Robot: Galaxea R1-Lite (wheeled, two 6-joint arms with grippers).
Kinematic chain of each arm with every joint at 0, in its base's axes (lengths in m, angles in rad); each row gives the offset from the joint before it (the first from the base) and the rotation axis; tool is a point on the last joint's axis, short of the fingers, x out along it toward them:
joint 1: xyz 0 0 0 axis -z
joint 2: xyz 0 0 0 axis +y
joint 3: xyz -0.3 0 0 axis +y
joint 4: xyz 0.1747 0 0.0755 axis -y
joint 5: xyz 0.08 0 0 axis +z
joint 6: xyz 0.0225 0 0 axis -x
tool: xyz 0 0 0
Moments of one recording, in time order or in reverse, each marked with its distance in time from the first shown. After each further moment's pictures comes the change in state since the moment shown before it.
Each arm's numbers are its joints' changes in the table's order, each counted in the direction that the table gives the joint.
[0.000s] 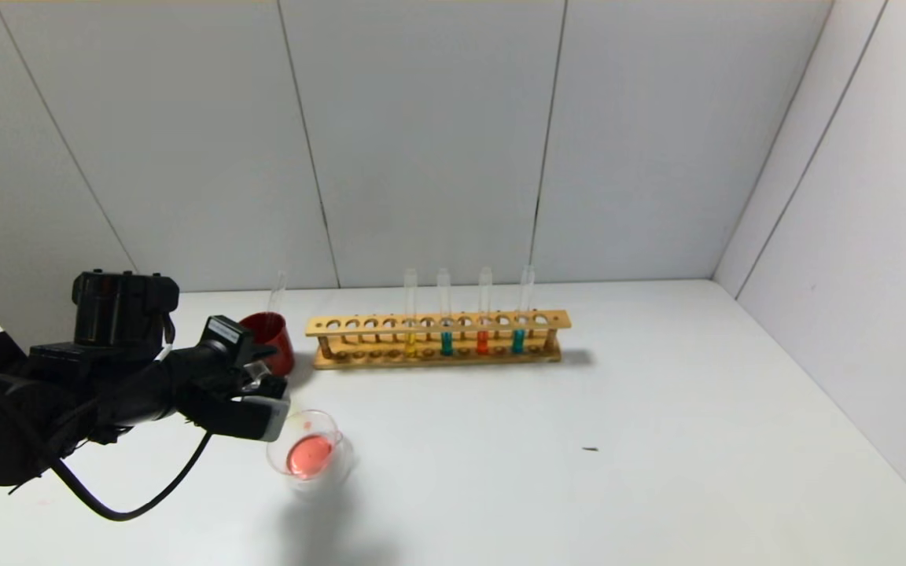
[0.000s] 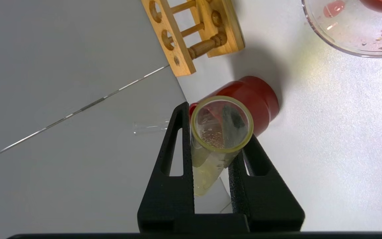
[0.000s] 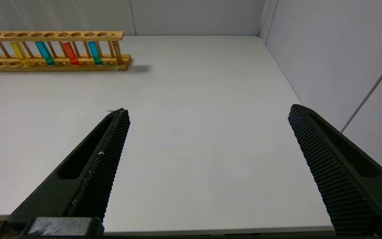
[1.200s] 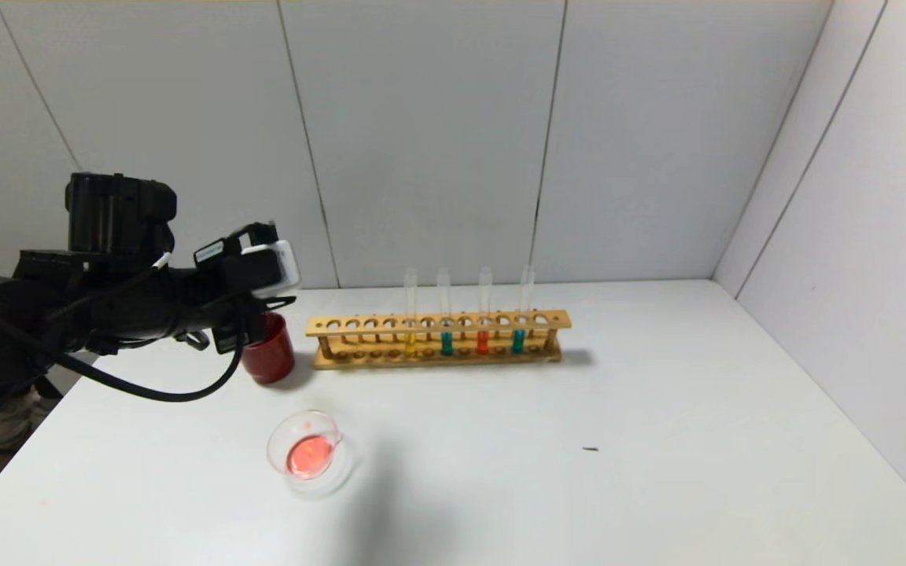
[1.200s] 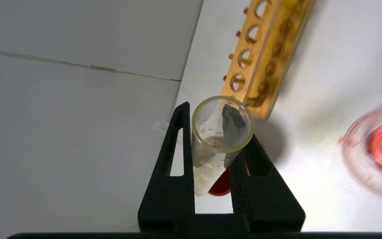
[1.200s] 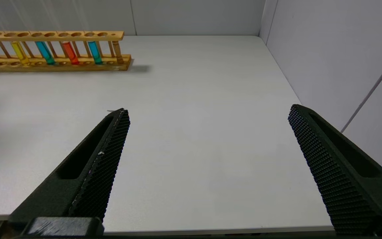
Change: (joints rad) left arm 0.040 -0.039 -0.313 -0.244 -0.062 0.678; right arm 0.000 0.000 0.000 0.000 0.000 0.000
